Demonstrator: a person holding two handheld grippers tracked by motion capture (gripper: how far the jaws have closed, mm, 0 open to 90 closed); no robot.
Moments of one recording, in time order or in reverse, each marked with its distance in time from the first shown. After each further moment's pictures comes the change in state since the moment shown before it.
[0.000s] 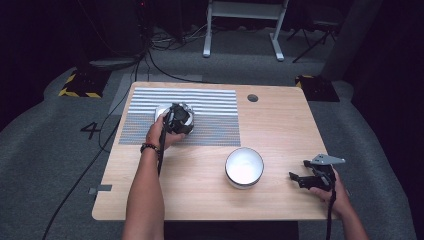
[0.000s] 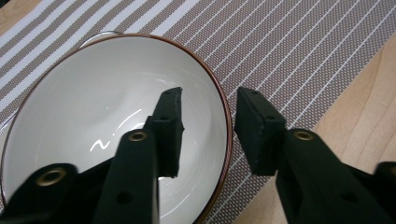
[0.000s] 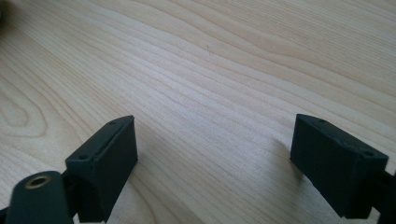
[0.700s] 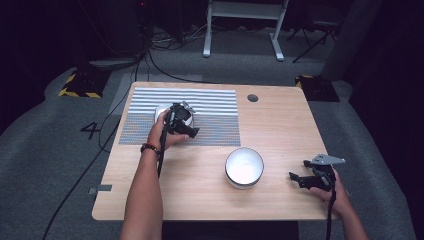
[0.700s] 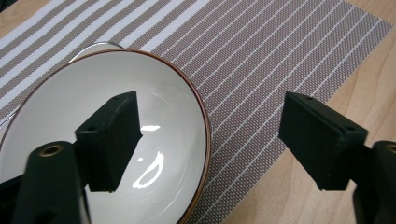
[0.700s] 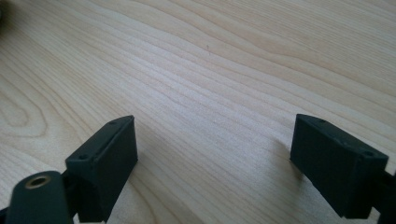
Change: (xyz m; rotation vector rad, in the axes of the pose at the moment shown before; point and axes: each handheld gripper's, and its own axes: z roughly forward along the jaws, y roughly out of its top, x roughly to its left) left arm -0.006 0.003 -0.005 -0.026 -0.029 -0.054; right arm 0.000 0.000 0.000 0.000 0.000 0.000
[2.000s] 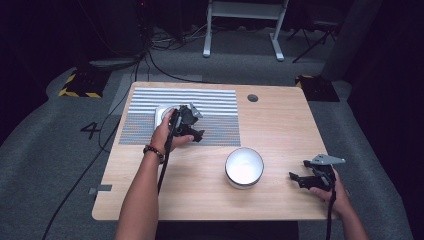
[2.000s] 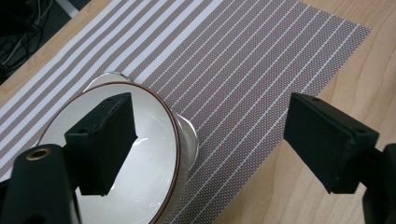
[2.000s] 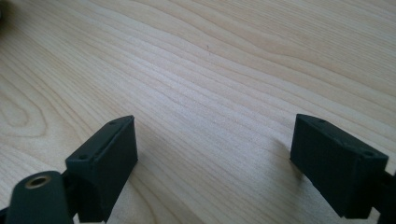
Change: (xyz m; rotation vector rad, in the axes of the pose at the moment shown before) left arm -0.036 0.008 -0.017 -0.039 0.093 0.105; right arm 0.000 0.000 0.000 0.000 0.000 0.000
